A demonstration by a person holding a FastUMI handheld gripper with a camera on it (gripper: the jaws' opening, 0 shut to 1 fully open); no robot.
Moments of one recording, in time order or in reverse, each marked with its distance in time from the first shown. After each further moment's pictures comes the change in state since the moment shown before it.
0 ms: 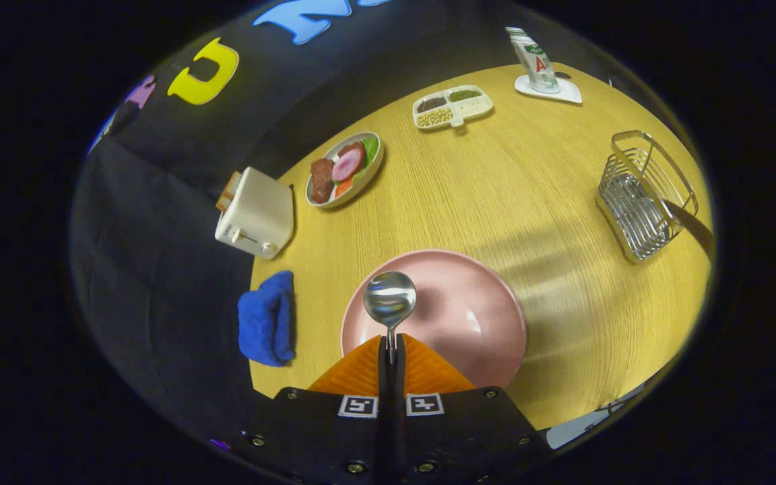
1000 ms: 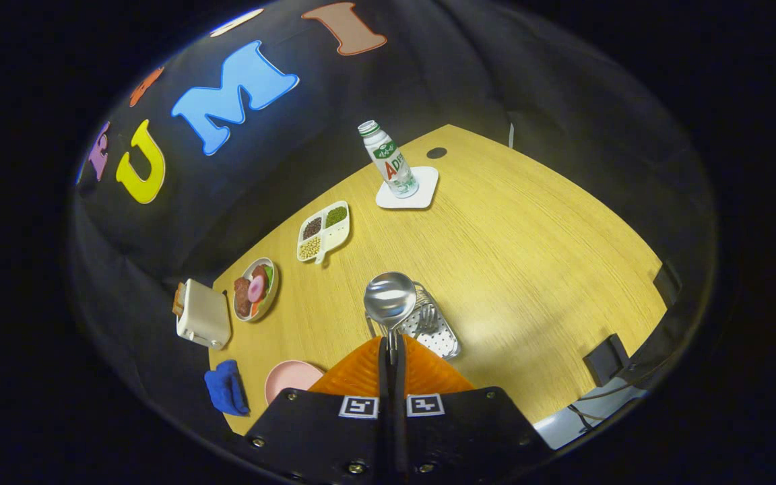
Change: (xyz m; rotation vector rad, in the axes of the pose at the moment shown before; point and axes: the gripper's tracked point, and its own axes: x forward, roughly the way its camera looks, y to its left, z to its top) arm -0.137 -0.182 0.112 0.096 -0.264 -0.270
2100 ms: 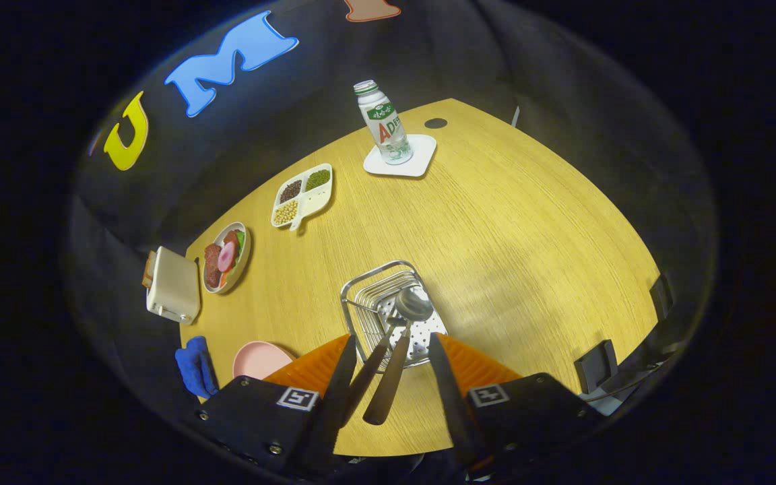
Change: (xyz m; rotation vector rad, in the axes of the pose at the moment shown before) arm 0.034 -0.002 -0.012 -0.057 0.124 -0.065
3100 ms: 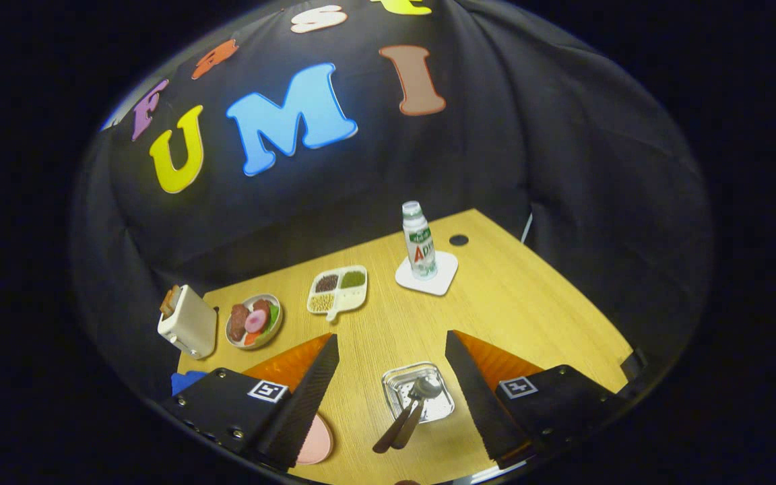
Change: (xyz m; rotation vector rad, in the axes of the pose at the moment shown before) arm -0.098 0.056 0.111 -0.186 -0.537 0.015
